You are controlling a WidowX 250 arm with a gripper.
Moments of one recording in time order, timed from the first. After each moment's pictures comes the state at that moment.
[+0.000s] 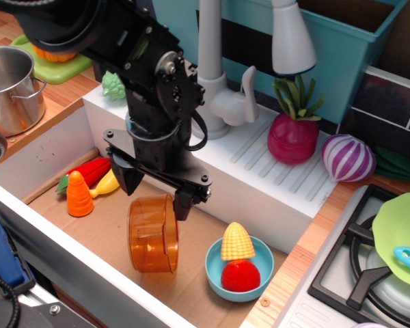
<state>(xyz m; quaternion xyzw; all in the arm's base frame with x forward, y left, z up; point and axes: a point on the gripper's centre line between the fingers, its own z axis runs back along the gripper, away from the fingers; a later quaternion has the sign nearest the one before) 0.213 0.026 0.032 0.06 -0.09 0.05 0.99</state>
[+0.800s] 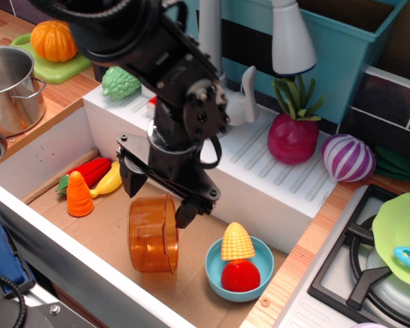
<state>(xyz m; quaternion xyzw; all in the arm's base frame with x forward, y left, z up) 0.217 0.018 0.016 0.13 -0.06 0.02 0.99</state>
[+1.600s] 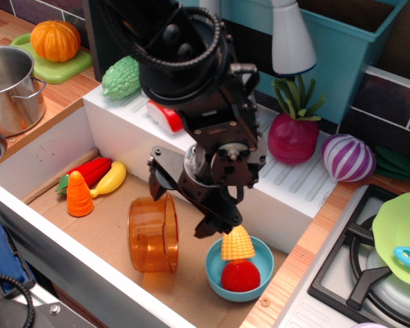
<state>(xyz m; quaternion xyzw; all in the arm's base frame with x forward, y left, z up) 0.233 0.013 -0.006 0.16 -0.09 -0.03 0.98</state>
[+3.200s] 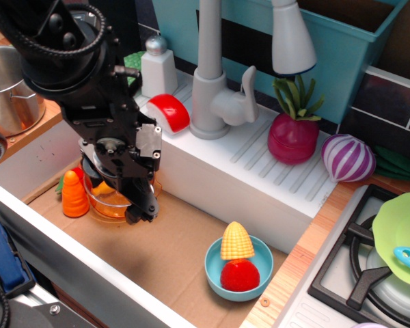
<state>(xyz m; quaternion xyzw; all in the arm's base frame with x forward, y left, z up) 0.214 0.082 -0.015 0.17 -0.13 -0.06 0.98</state>
